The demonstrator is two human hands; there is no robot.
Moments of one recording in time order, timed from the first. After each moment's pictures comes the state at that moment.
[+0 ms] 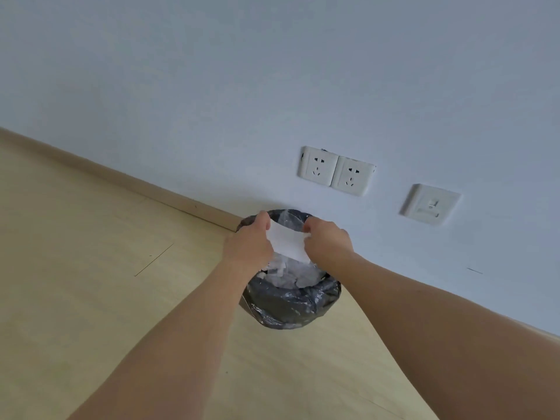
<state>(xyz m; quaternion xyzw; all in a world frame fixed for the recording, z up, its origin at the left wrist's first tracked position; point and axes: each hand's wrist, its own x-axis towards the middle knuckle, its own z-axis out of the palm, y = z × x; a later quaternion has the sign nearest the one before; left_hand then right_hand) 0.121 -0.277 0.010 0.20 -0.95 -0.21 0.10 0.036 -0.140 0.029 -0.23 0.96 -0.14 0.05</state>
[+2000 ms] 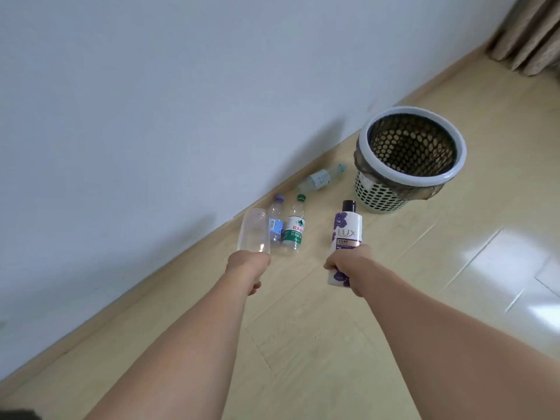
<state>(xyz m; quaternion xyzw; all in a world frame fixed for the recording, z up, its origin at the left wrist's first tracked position) 0.026 0.506 0.098 0.18 -0.84 -0.34 -0.39 0.135 0.669 0.088 0.60 0.51 -0.62 0.06</state>
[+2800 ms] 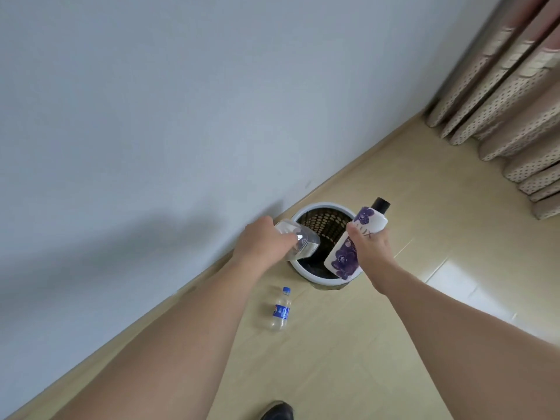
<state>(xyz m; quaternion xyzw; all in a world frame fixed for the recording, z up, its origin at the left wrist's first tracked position) -0.043 0.833 0.386 -0.13 -0.91 -0.23 -0.33 0.087 0.995 0.335 0.56 0.59 -0.58 -0.07</state>
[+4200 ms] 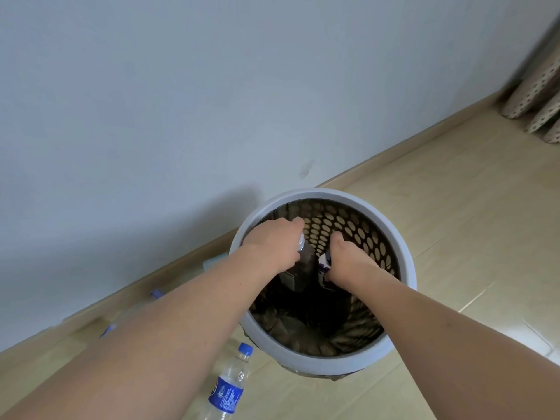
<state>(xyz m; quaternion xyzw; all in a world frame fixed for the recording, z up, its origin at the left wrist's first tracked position) -0.092 1.022 0.025 -0.40 -0.90 0.01 -0.15 -0.006 1.148 -0.021 0.27 0.91 -0.22 0.21</state>
